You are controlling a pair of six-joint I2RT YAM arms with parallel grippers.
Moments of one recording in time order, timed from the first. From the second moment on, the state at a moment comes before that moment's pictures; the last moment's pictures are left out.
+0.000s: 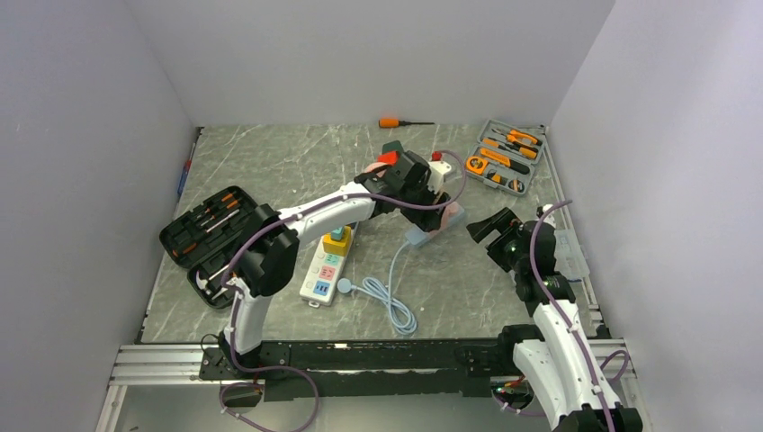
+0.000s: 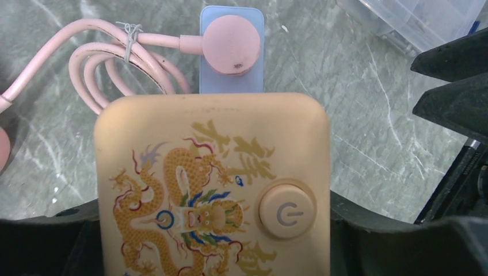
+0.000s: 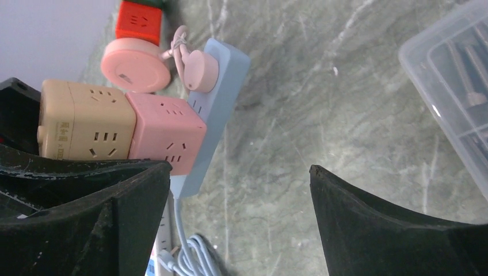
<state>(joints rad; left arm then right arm) -0.86 2.04 1.72 -0.41 0.21 -0.10 0.03 0.67 0.45 -0.31 -0.11 0.82</state>
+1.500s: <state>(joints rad) -0.80 1.95 1.74 -0.48 0.30 -0.24 0.18 1.25 0.47 0.44 -0.22 1.17</state>
